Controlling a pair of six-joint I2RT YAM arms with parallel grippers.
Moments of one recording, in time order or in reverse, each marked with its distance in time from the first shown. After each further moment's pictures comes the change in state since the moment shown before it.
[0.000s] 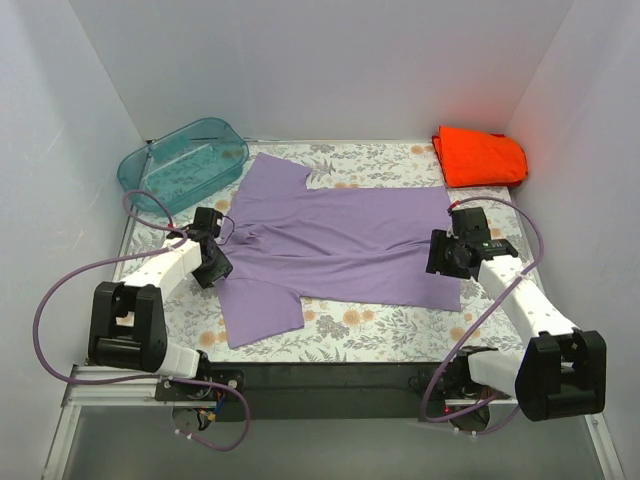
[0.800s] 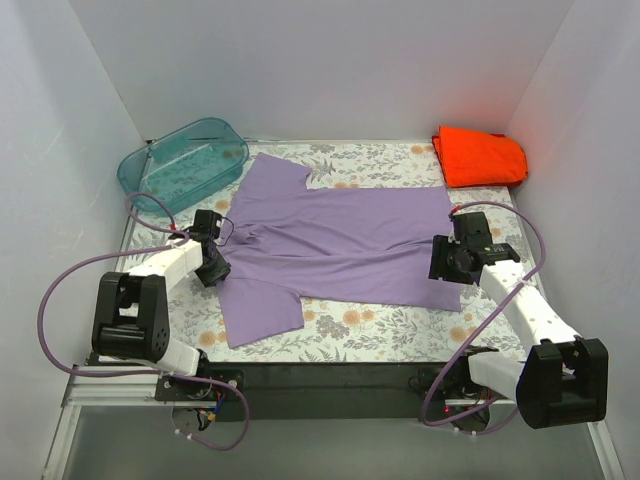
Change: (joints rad) left arm 0.032 0.066 -0.040 0.109 0.002 0.045; right arm -0.003 -0.057 -0.035 -0.048 0.008 -0.018
